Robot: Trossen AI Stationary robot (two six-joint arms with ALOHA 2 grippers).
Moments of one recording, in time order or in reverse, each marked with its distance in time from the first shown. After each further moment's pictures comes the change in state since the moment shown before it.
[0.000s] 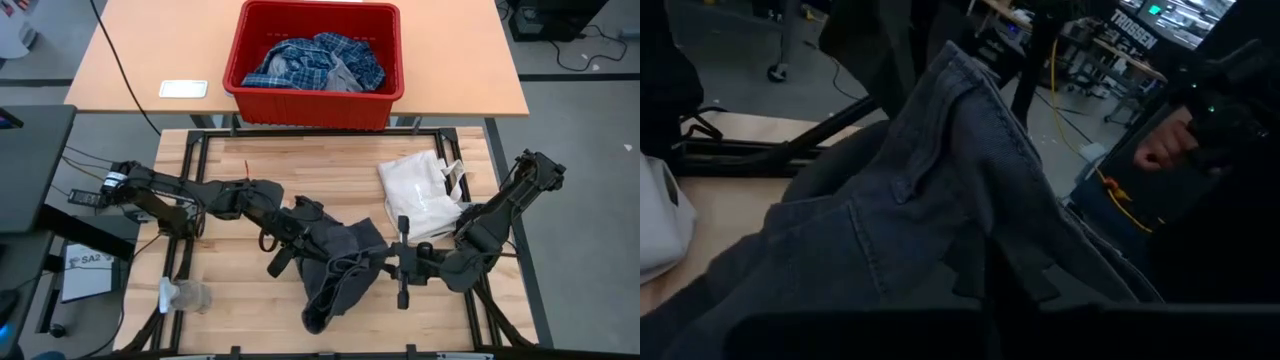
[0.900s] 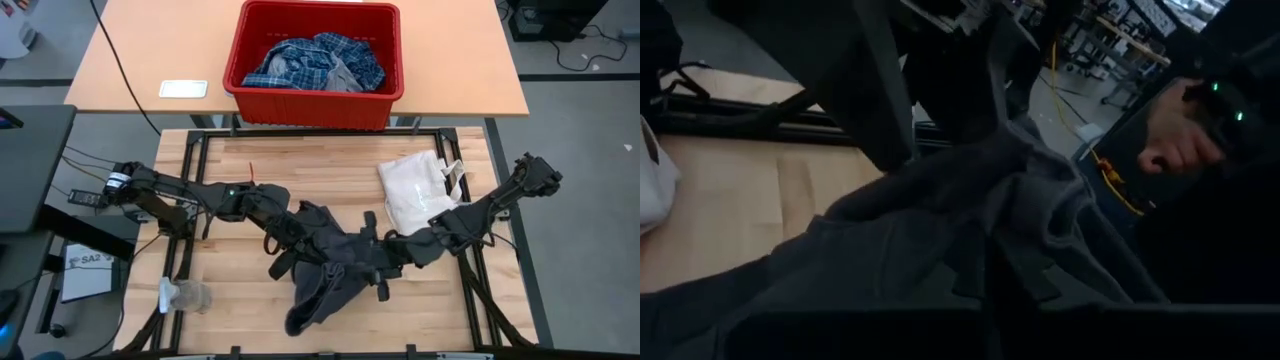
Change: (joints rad) left arm 0.003 0.023 0.000 -0.045 0.022 -0.031; right arm -0.204 0.074 0.000 0.157 -0.396 -0.222
